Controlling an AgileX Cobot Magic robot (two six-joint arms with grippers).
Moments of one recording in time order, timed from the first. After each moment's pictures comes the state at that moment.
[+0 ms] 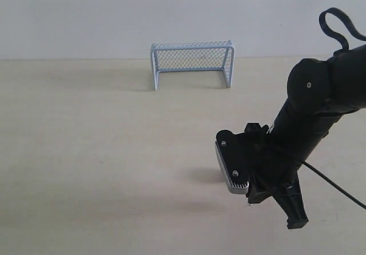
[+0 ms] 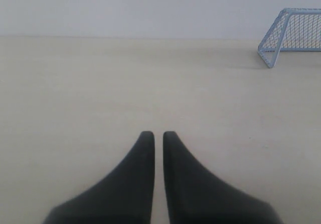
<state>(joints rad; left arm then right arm) 0.00 0.00 0.00 0.12 0.34 -0.16 0.50 1.76 -0.91 0.31 0.68 -1.53</state>
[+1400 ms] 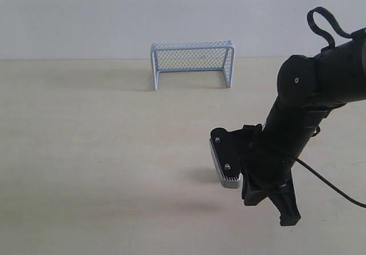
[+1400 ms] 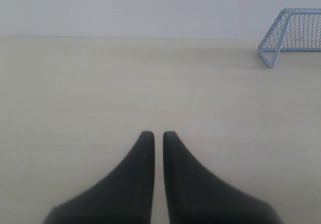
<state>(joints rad) 0.00 0.00 0.00 0.12 0.34 -0.16 0.50 1.81 -0.97 0.32 0.77 -1.49</state>
